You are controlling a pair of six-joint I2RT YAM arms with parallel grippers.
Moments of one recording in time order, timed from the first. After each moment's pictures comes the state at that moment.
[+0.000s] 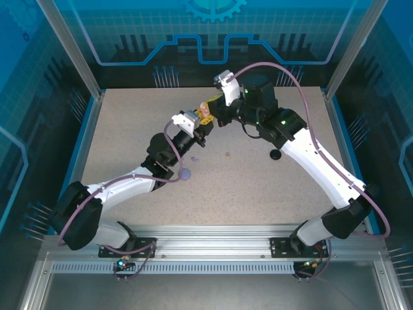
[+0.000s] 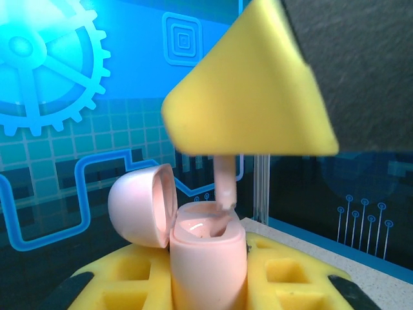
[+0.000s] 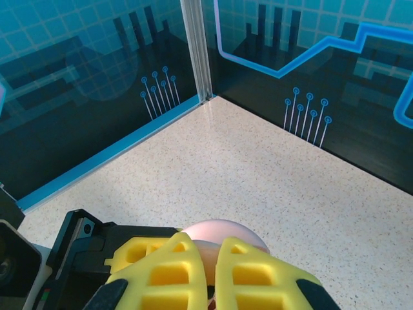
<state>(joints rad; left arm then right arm) -0.63 1.39 0.78 0.89 0.03 0.02 0.65 1.48 1.67 -0.54 -0.18 0.05</state>
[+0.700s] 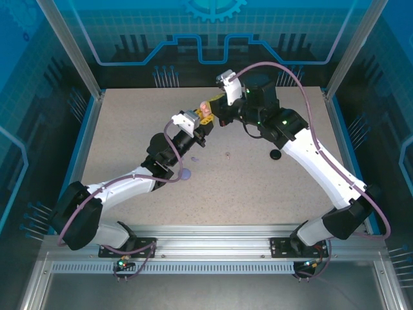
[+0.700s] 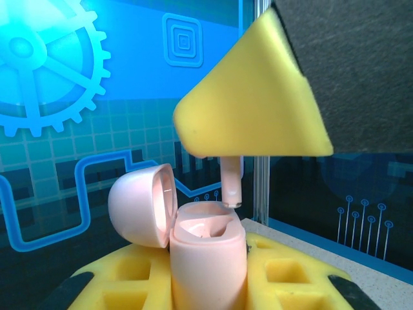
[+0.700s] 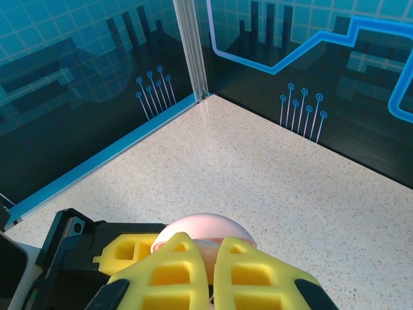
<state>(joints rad) -0.63 1.39 0.78 0.89 0.03 0.02 0.64 1.48 1.66 -0.54 -0.19 0.07</state>
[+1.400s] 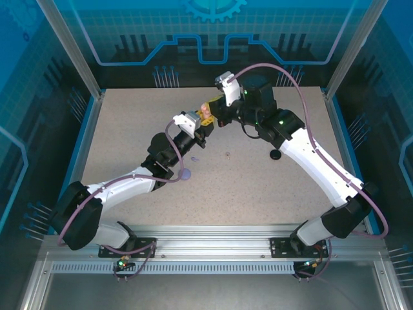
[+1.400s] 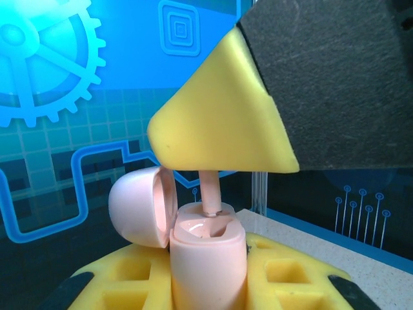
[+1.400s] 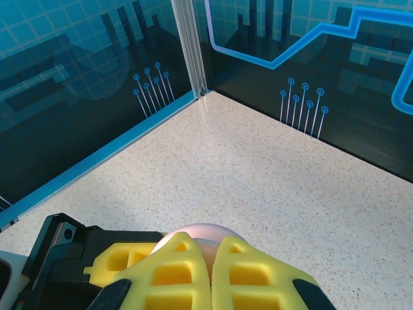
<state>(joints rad) -0.63 1.39 0.78 0.86 0.04 0.03 0.63 1.49 1.63 -0.50 -0.19 0.07</state>
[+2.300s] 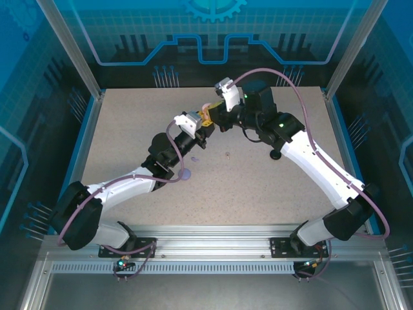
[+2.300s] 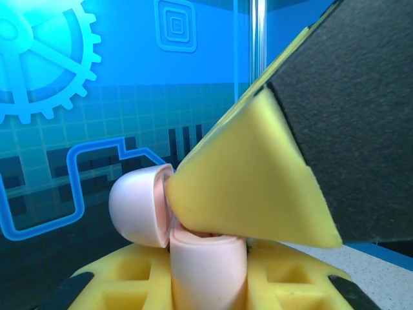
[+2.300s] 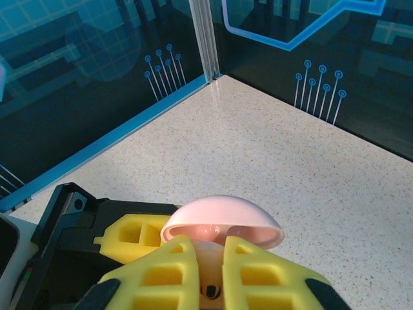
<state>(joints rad) -0.64 1.39 0.78 0.85 0.04 0.03 0.63 1.47 1.58 -0.51 -0.24 0.06</state>
